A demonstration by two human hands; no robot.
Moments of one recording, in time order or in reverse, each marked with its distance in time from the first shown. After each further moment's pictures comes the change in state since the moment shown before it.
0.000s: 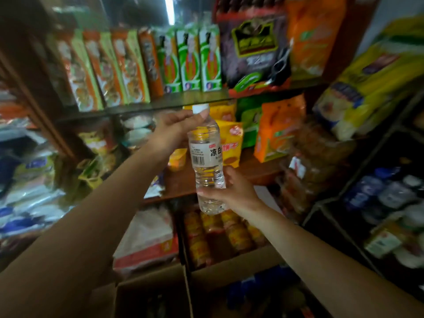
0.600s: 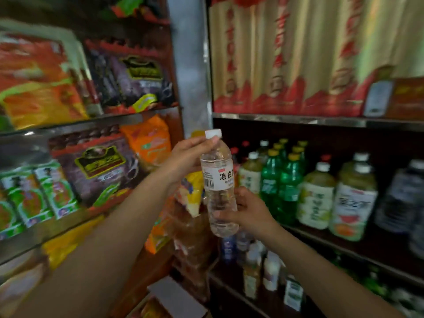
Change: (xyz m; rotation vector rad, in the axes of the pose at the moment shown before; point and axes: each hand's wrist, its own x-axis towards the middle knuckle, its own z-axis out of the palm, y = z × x) left_hand 0.013 0.254 0.309 -0.092 -0.637 0.284; right_hand -0.184 -0.144 -0.301 -0.114 0.717 -0.086
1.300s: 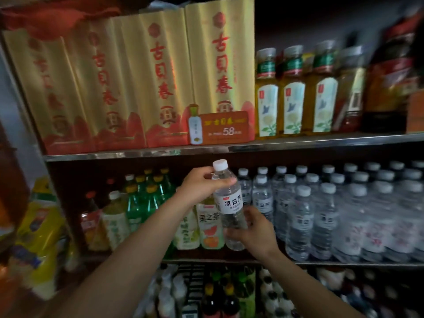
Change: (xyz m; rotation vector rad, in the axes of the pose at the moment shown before) left_hand 0.049 0.026 0.307 0.173 -0.547 0.100; right_hand -0.119 0.056 -0.244 -0.328 0.778 0.174
